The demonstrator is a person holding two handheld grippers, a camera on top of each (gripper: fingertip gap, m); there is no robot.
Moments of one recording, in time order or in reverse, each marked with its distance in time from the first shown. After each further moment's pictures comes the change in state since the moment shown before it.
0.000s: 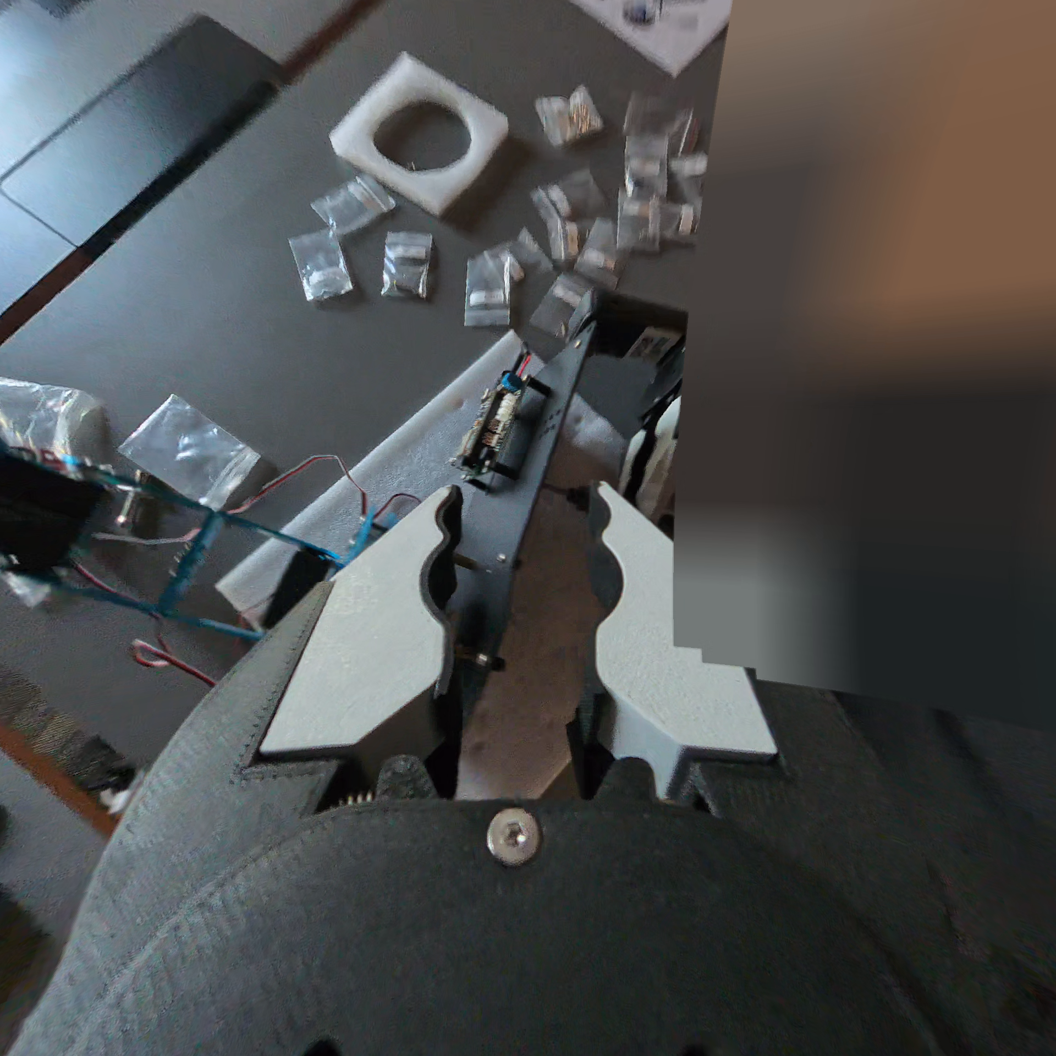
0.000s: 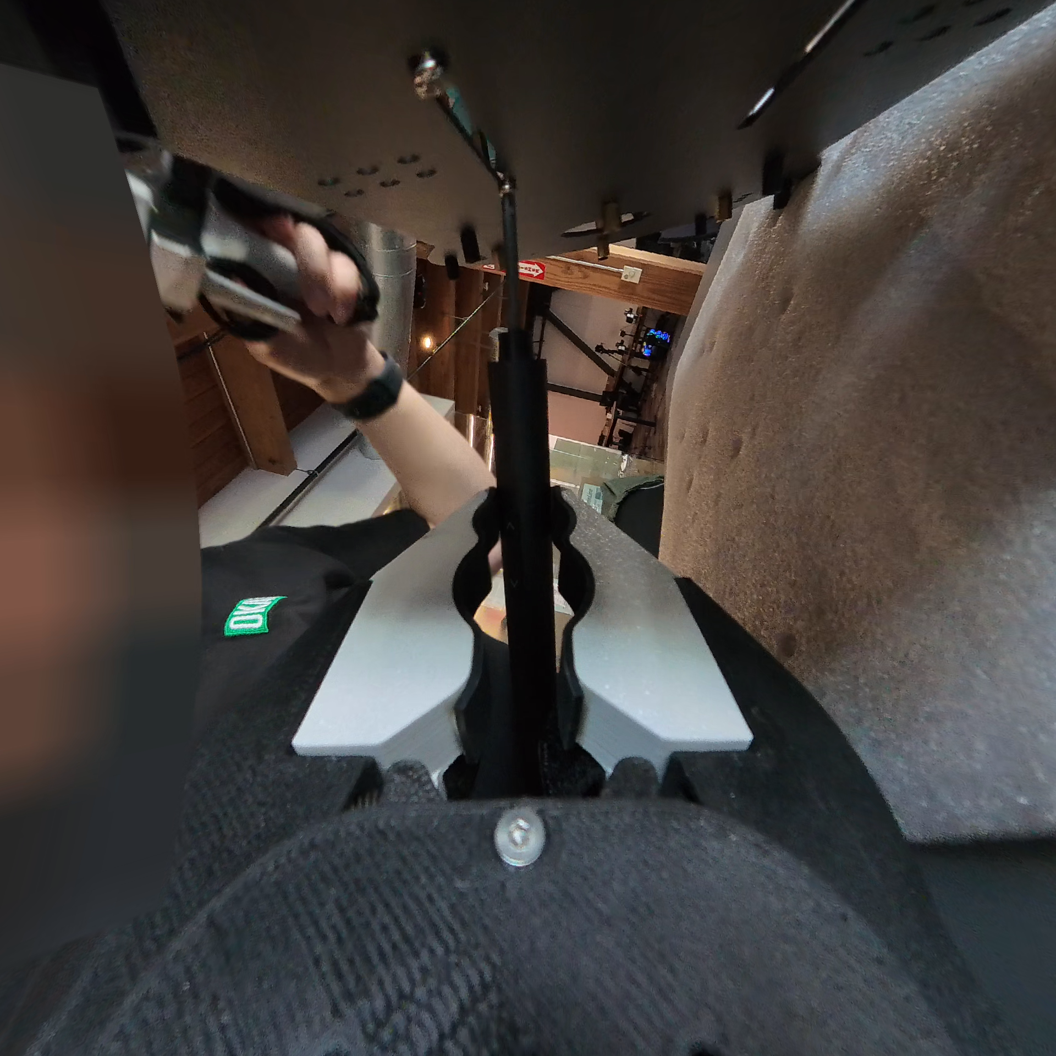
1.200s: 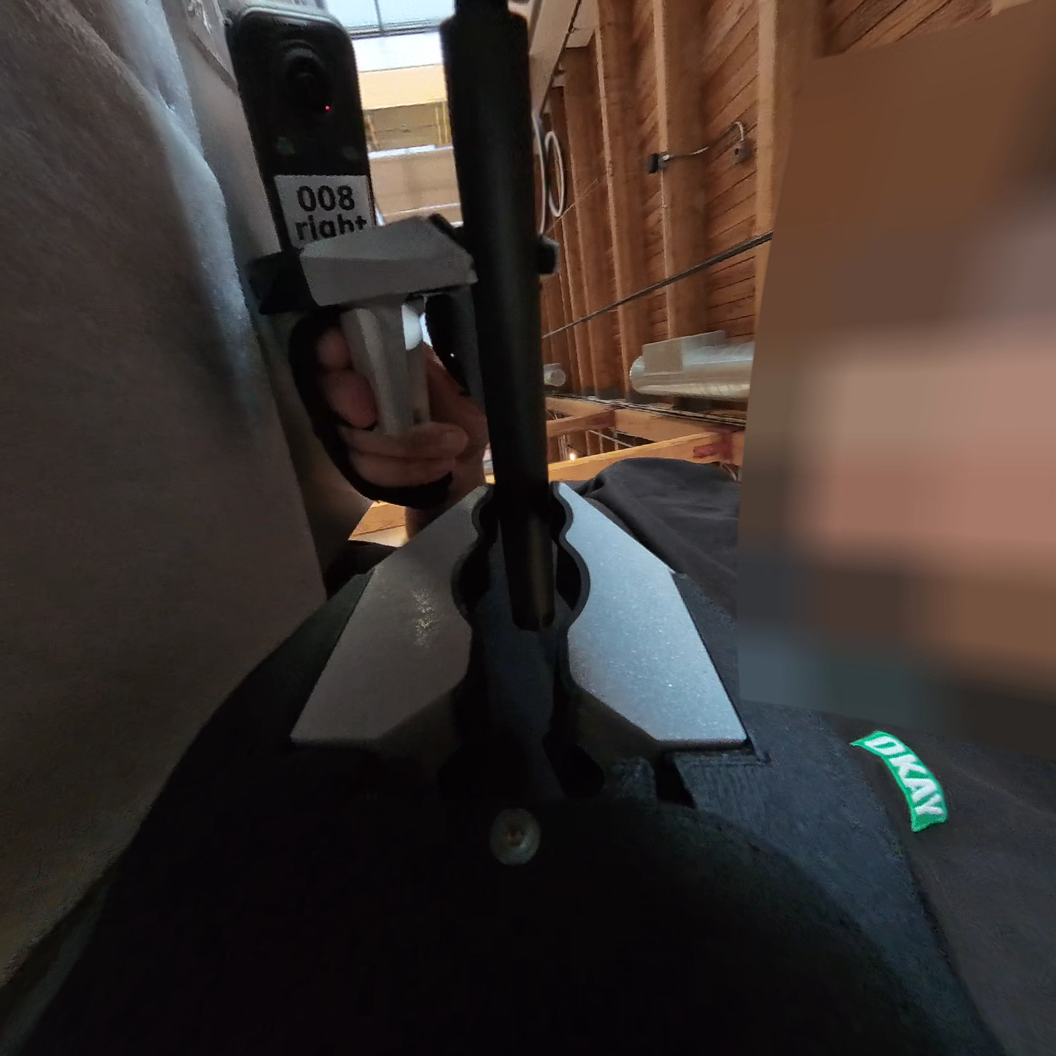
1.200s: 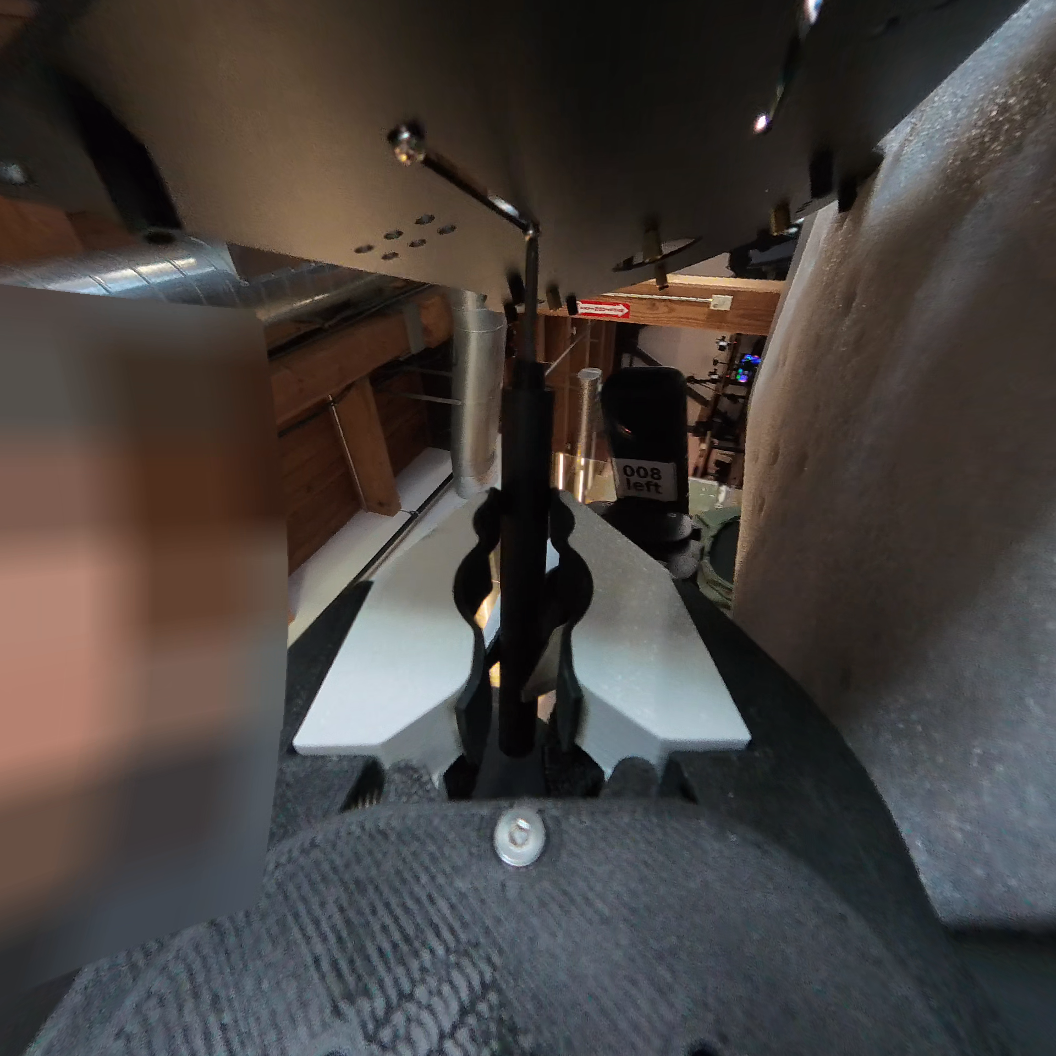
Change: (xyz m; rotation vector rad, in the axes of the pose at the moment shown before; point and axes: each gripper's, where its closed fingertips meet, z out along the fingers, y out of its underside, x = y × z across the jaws) left arm 0.133 0.086 0.093 0.512 0.953 -1.122; right arm -0.015 -0.010 0.001 0.080 -0.163 0.123
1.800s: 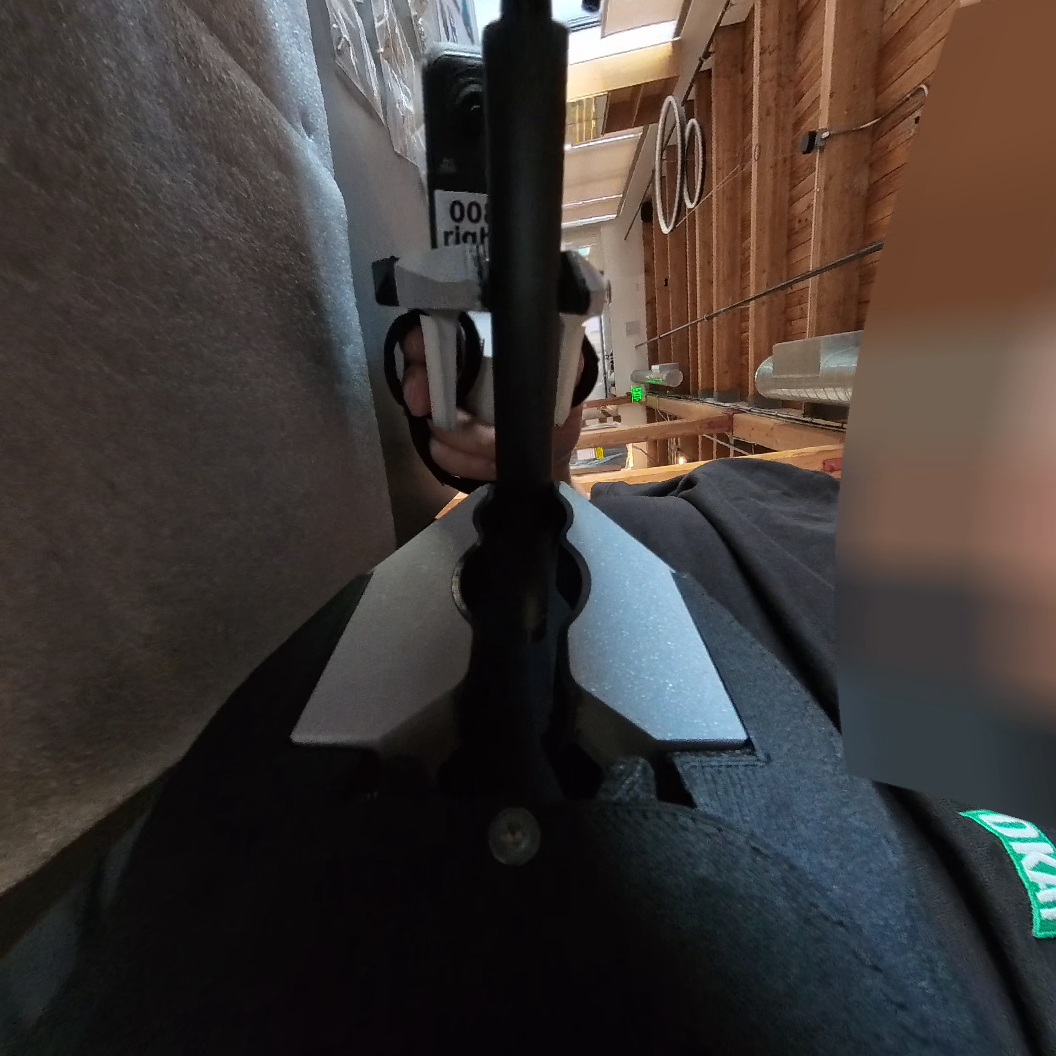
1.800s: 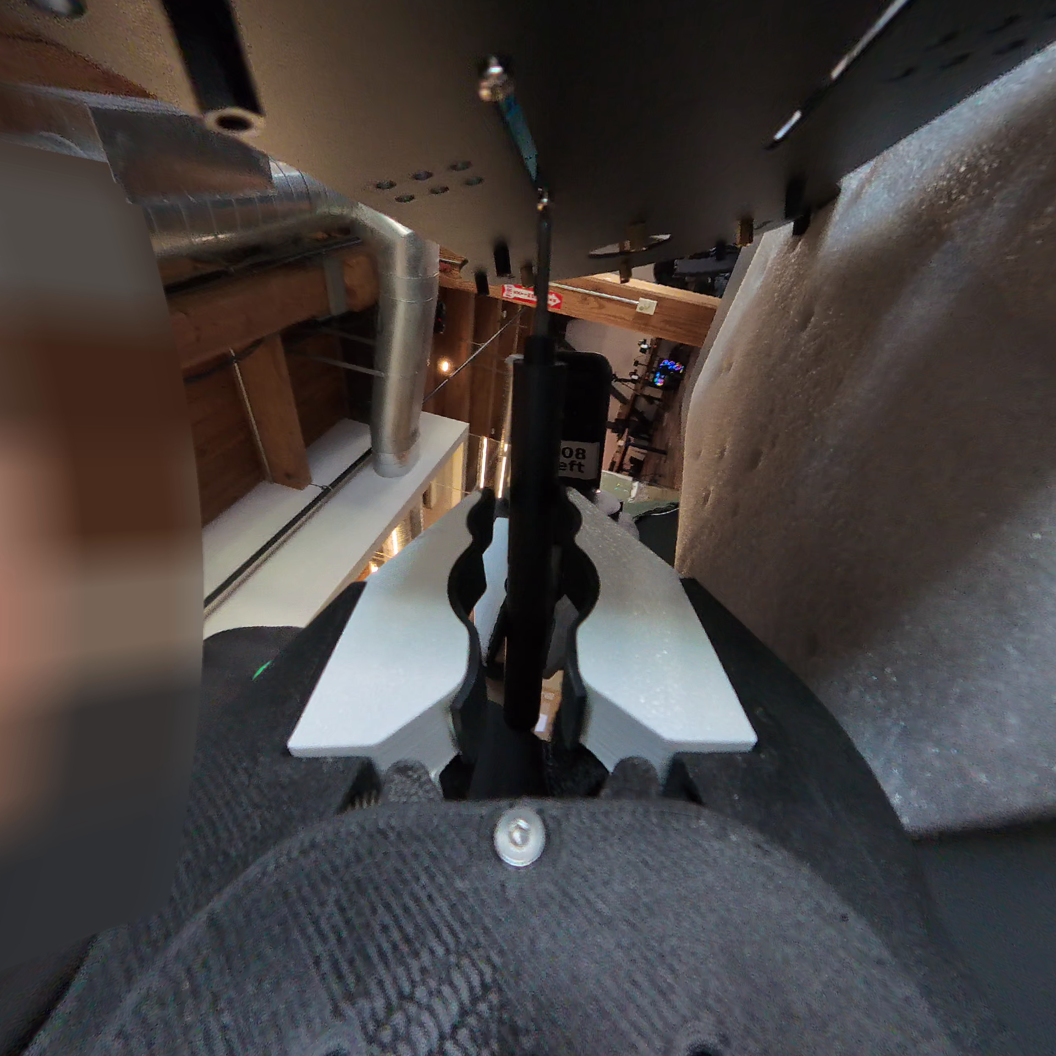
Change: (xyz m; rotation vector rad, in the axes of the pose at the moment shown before) left arm -0.021 0.000 -0.004 -0.005 -0.235 0.036; right arm 0.007 0.006 -0.005 -0.032 0.124 -0.147
